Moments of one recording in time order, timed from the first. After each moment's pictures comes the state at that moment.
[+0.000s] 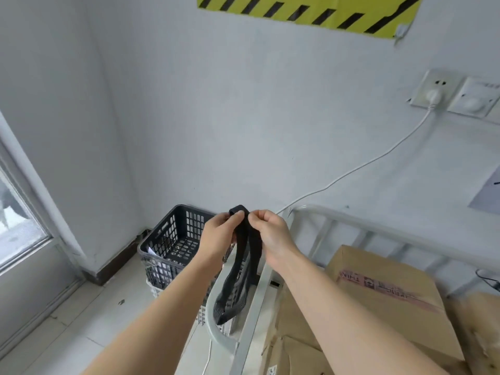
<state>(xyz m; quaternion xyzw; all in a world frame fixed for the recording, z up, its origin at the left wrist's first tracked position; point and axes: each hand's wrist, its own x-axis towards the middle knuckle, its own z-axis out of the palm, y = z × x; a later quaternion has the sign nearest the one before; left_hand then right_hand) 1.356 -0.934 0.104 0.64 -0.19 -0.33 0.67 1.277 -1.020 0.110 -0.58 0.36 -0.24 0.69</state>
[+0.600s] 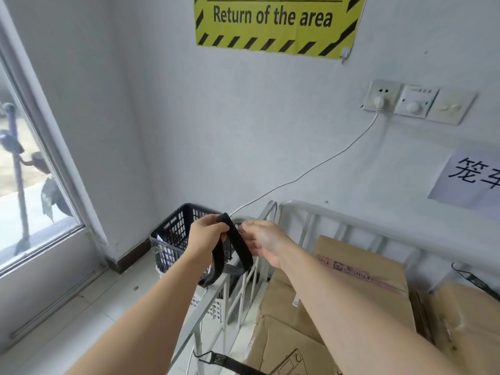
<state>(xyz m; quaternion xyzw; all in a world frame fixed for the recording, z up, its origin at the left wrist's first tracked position) 1.214 -0.897 0.121 0.68 -0.14 -0.24 0.68 1.113 -0.998 0.144 -0.65 0.30 -0.07 0.69</state>
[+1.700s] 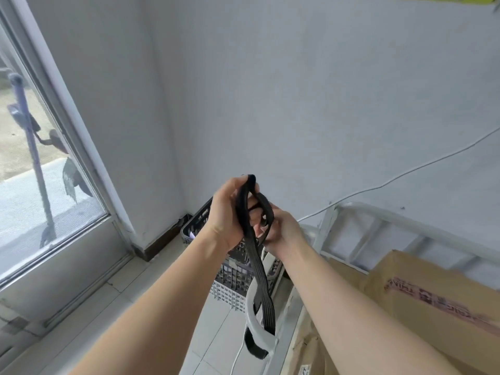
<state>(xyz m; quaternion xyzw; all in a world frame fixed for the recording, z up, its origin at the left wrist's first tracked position) 1.392 -0.896 0.149 0.42 -0.14 -0.43 0.78 1.346 -1.002 0.082 -0.36 0.29 -0.16 0.87</state>
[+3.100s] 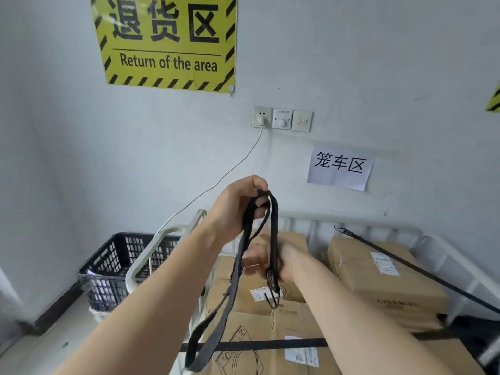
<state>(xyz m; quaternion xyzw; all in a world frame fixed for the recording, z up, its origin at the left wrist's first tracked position) 0.968 -0.875 0.274 0.38 -0.44 -0.50 0.64 0.861 -0.948 0.191 -0.45 0.43 -0.13 0.78</state>
